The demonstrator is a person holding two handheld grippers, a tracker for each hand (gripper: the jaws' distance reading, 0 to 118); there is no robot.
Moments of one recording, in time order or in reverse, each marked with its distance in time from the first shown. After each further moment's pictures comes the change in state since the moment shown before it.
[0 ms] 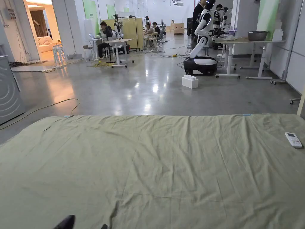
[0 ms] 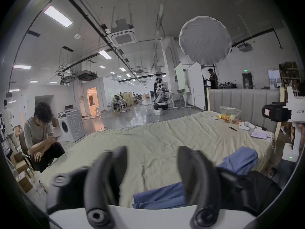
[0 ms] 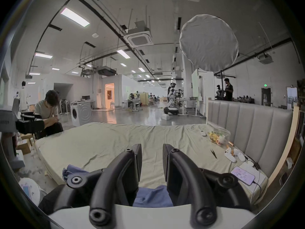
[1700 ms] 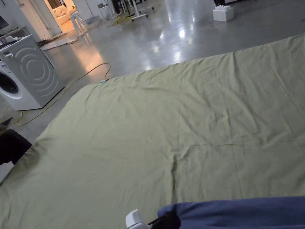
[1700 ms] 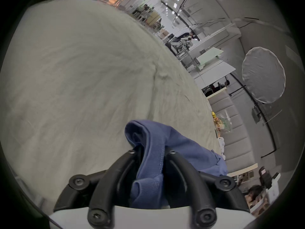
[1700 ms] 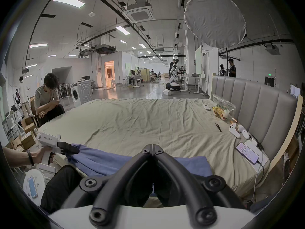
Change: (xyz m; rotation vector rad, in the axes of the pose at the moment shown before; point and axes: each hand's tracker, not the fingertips) left arm -0.113 -0.261 -0.201 -0.659 -0.300 0.973; right arm -0.022 -0.036 -0.018 -0.295 0.019 -0.064
